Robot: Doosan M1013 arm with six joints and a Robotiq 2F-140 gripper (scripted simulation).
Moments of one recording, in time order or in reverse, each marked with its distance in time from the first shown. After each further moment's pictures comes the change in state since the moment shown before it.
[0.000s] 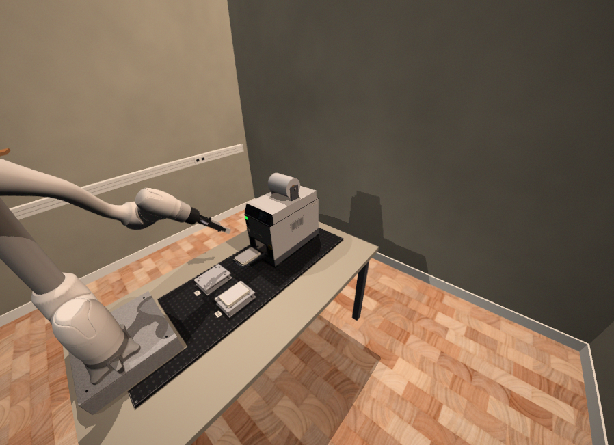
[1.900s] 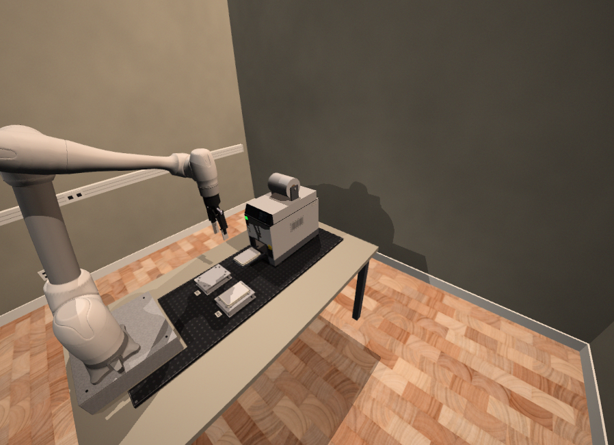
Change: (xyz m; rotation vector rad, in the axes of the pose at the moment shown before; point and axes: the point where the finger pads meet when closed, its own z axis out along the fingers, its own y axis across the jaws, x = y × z) arm 0.021 -0.025 -0.011 0.008 0.782 0.011
